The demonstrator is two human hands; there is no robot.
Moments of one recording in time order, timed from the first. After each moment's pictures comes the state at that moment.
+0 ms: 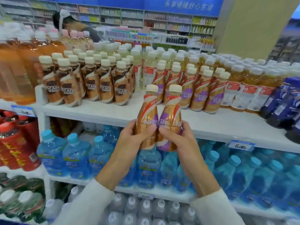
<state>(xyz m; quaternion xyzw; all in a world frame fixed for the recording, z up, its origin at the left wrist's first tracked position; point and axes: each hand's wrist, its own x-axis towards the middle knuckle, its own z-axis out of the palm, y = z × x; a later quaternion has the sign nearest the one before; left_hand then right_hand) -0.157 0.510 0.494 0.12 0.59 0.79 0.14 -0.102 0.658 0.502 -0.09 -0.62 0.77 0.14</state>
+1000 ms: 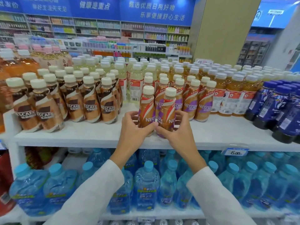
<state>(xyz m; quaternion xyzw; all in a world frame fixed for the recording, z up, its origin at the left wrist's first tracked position) -0.272 0.562 0.490 0.20 0.76 0.62 -0.01 -0.192 0.710 0.487 -0.14 -0.80 0.49 0.32</state>
